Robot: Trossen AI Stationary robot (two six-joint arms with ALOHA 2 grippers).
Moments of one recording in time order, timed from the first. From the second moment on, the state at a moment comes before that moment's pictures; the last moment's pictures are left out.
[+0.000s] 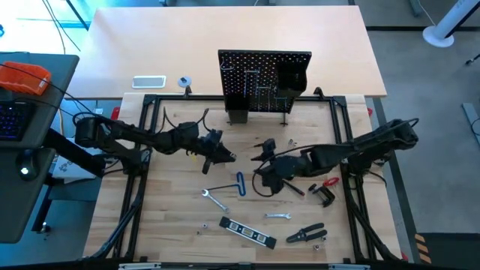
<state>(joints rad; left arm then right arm) 0.18 1.45 0.55 0.75 0.46 -0.25 0.29 1.49 1.13 -0.28 0.44 -0.55</state>
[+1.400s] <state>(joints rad) 0.16 1.45 0.64 0.74 0.64 -0.33 0.25 1.59 1.13 0.08 0.41 -0.79</state>
